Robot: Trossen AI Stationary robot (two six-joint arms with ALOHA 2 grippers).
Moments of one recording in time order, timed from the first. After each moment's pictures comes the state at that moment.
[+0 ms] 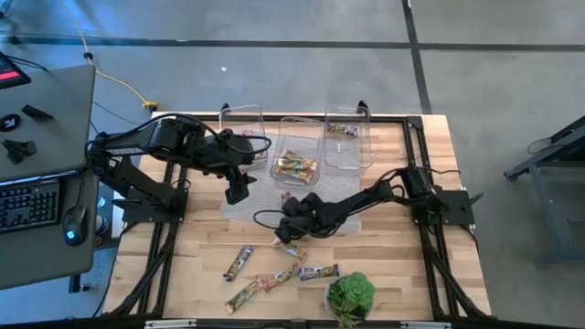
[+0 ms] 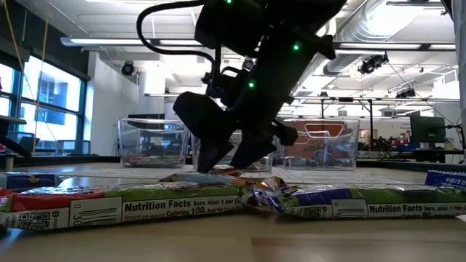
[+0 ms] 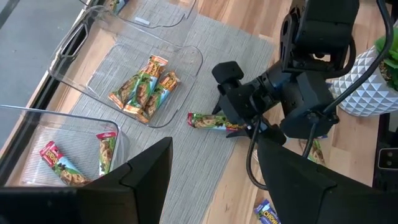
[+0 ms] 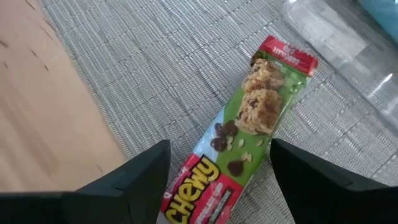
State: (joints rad) left arm -0.12 1.44 1.88 -1.38 -0.24 -0.37; right arm 0.22 2.16 1.41 -0.32 0.52 0.86
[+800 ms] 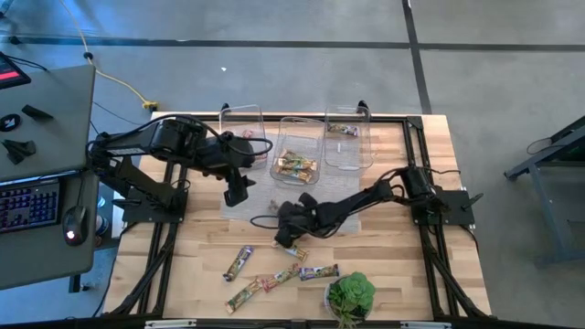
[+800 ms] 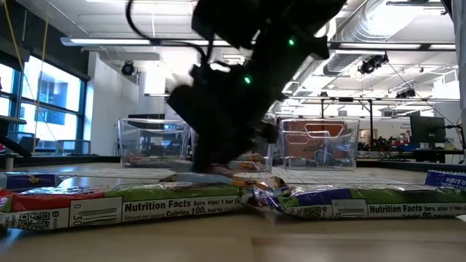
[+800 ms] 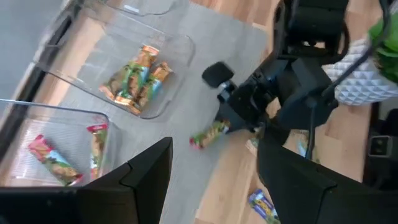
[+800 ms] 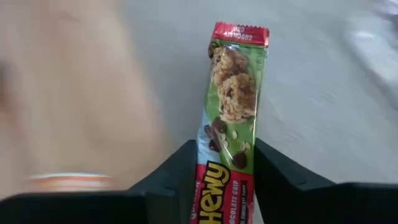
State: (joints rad) left arm -0.12 1.45 1.88 -1.40 -0.20 -0.38; right arm 0.22 2.16 1.41 -0.21 0.40 0.63
